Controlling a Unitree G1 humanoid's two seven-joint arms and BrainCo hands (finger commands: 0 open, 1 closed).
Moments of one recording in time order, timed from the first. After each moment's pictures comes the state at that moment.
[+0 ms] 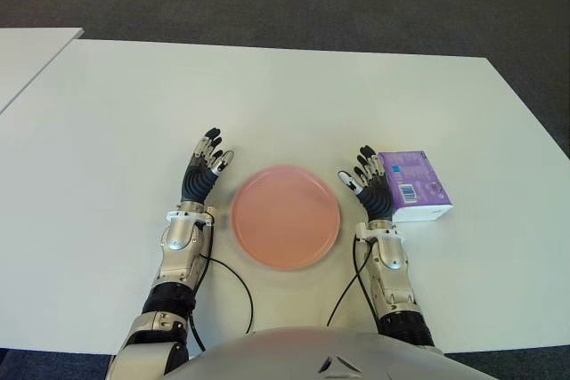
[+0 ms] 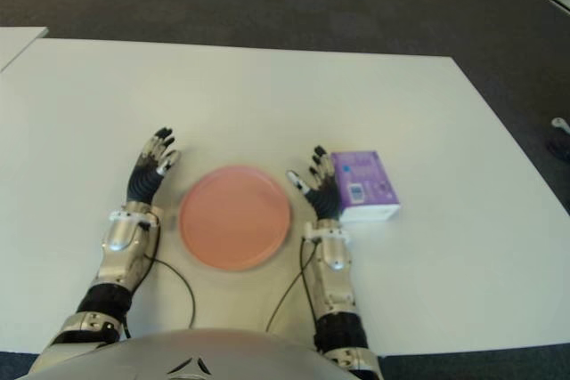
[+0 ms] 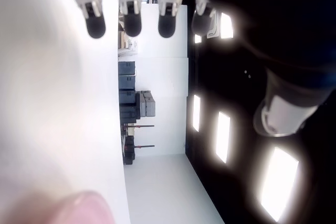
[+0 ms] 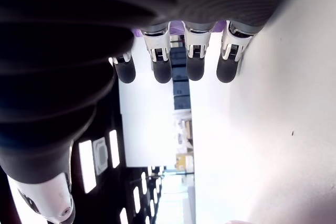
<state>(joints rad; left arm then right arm) -0.08 0.07 0.10 0.58 -0.09 -0.58 -0.13 0.07 0.04 -0.02 0.30 0.01 -0.37 -0.04</state>
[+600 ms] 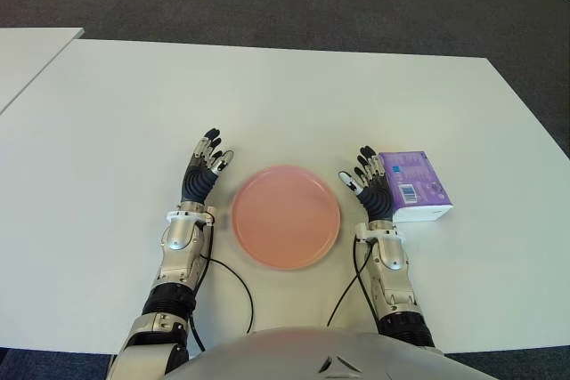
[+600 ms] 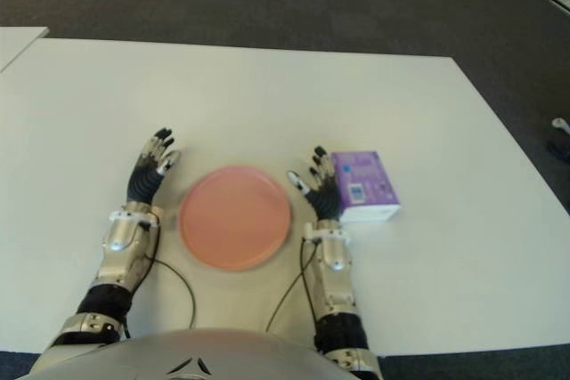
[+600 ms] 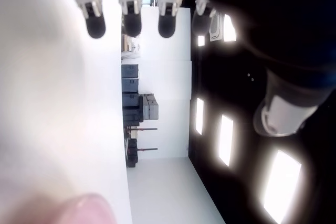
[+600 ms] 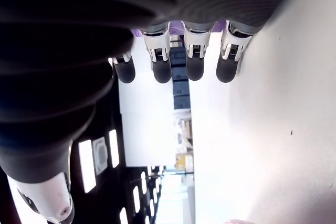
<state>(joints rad) -0.07 0.06 0.10 0.55 -0.08 -0.55 -0.12 0.07 0.04 -0.02 0.29 0.01 -0.36 -0.04</state>
